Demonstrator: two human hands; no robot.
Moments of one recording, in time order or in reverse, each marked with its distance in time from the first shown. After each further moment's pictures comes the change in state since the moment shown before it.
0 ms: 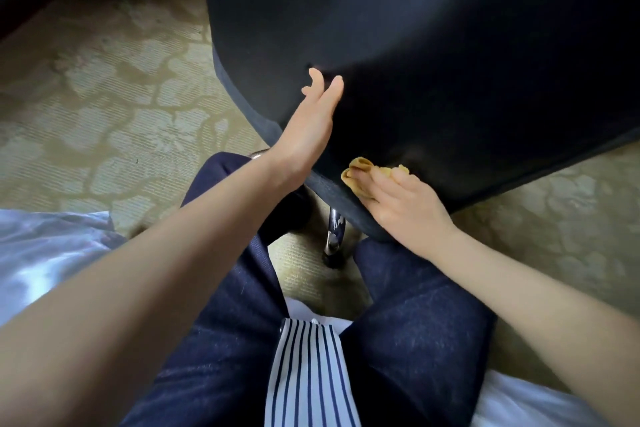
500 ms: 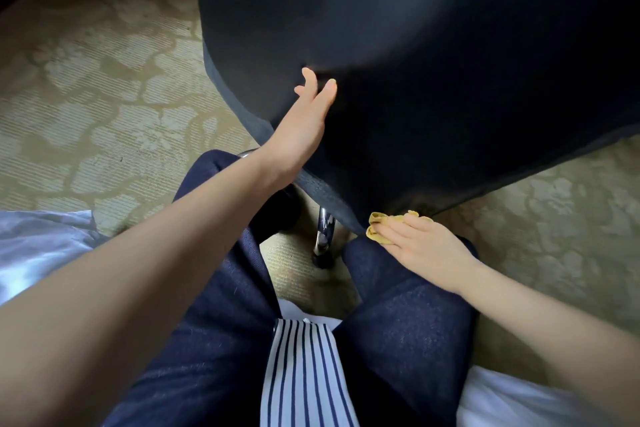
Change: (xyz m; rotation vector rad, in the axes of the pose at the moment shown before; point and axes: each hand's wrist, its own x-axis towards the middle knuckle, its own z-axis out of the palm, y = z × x) left_hand -0.001 -0.002 -0.004 0.054 -0.002 -0.019; right_hand -0.060 -0.002 0.005 0.132 -0.374 -0.227
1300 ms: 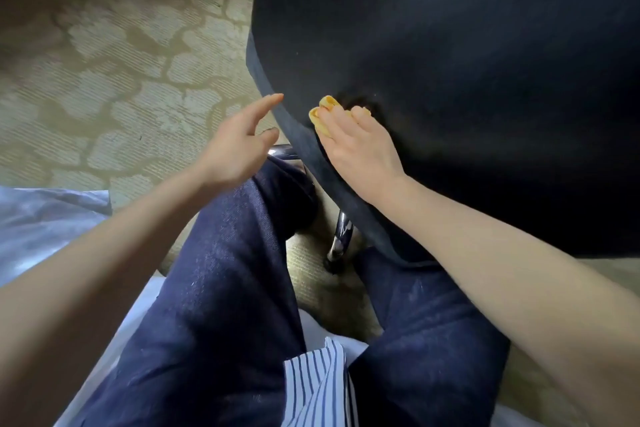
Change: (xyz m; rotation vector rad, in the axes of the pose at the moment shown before) left_hand 0.011 -0.057 -0.134 0.466 0.173 0.099; right_hand 0.199 0.044 -0.088 -0.161 0.123 0.209
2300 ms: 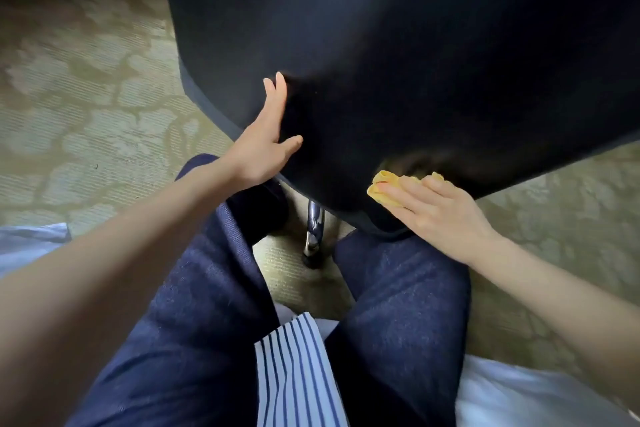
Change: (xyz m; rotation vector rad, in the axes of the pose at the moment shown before) left_hand 0.001 0.043 0.075 0.056 -0.237 0.240; right_hand -0.208 0.030 0.042 0.084 0.169 -0.024
